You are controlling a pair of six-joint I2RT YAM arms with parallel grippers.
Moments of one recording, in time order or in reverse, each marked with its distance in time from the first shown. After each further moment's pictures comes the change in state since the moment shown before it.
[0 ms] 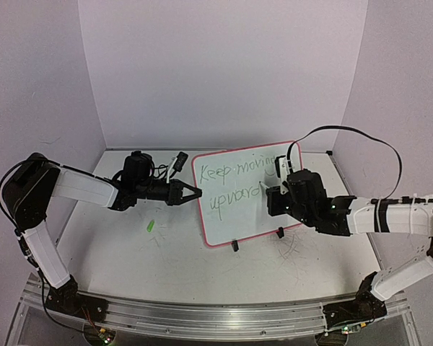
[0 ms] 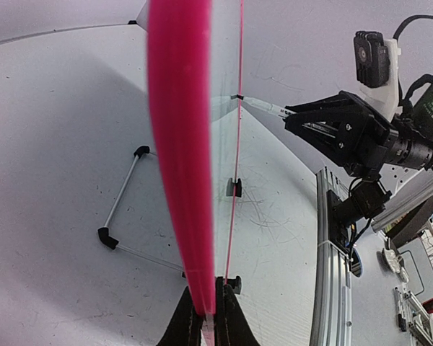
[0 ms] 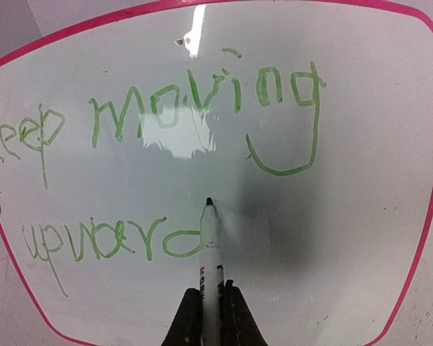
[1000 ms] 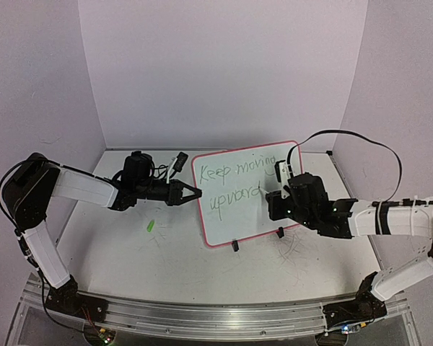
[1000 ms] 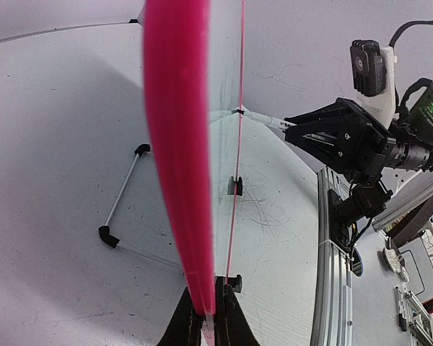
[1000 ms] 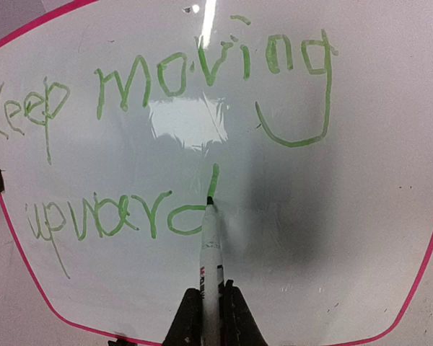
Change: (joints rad) left arm 0.000 0.000 0.000 -0.007 -0.002 0.004; right arm -0.006 -0.015 -0.036 0.000 -0.059 0.009
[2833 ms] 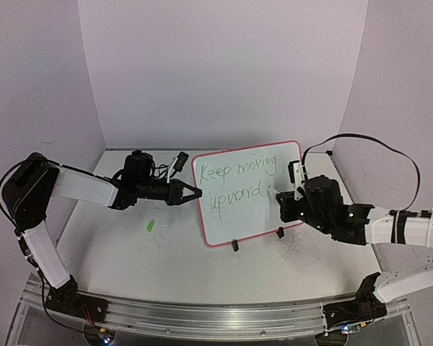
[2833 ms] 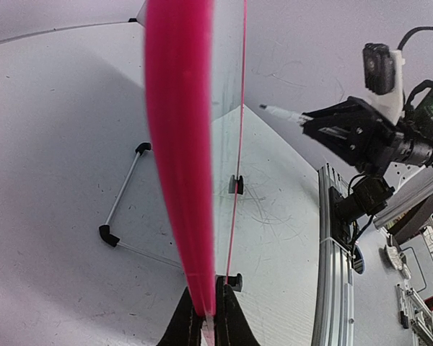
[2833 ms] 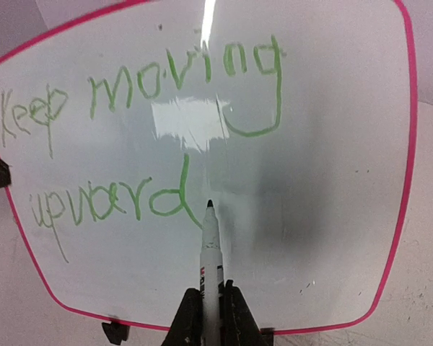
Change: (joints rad) left arm 0.000 -0.001 0.011 -0.024 0.002 0.017; right arm -0.001 -0.146 -0.079 -0.038 0.012 -0.001
